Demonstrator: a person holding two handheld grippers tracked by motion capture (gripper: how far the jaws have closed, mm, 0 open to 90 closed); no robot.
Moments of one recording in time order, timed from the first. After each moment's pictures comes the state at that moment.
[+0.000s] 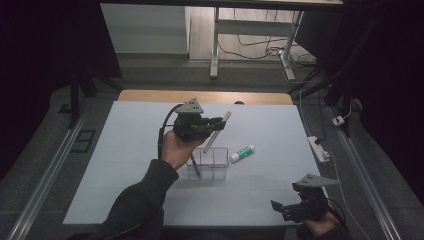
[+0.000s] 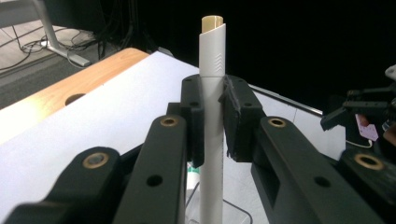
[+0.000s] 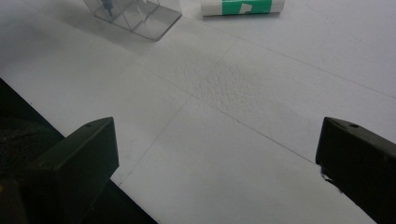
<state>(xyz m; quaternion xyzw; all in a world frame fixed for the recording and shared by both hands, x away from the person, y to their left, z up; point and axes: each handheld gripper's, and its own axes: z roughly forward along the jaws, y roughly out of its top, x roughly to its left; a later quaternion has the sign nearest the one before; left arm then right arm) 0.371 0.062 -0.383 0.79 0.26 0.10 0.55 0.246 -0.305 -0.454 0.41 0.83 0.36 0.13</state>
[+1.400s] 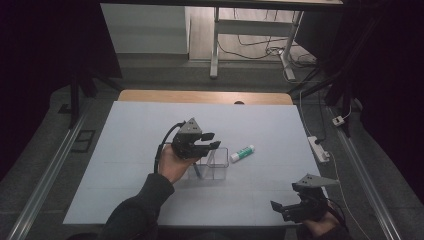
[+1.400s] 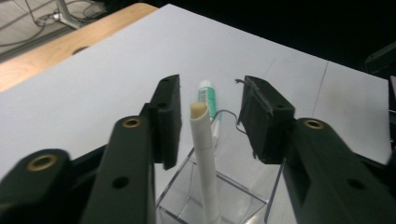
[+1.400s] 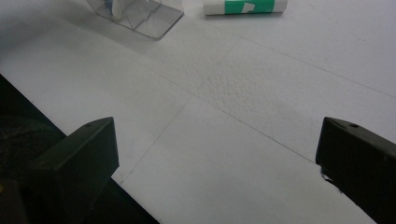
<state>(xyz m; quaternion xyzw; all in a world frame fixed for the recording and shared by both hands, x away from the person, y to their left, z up) 0.358 0.070 -0.431 0.81 0.27 0.12 0.50 0.246 -0.304 -0.454 0.41 0.83 0.36 0.13</state>
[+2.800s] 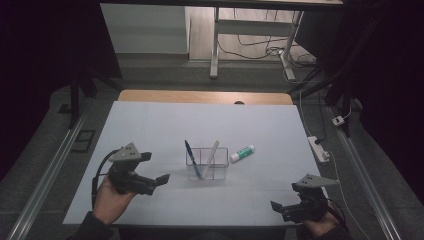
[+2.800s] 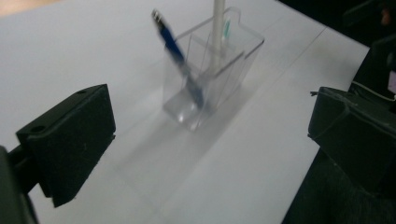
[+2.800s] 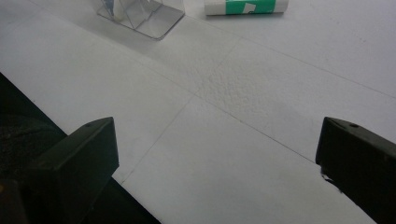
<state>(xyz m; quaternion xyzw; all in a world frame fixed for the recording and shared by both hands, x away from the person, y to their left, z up) 0.242 0.199 -0.431 0.80 0.38 0.10 0.45 0.245 -0.304 -0.454 0.41 0.83 0.36 0.13</state>
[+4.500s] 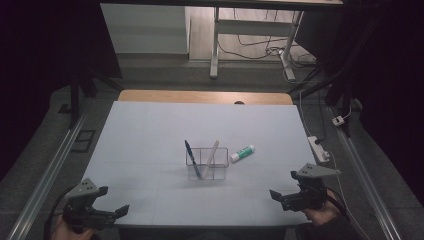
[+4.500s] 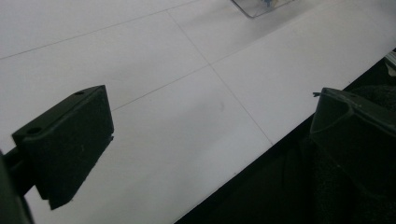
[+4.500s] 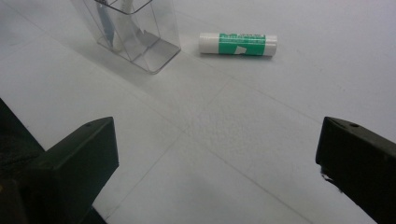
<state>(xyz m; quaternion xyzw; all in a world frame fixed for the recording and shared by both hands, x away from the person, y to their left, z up) 0.175 0.269 -0.476 0.78 0.48 0.09 0.39 0.269 -0.298 -0.437 0.38 0.83 0.38 0.15</state>
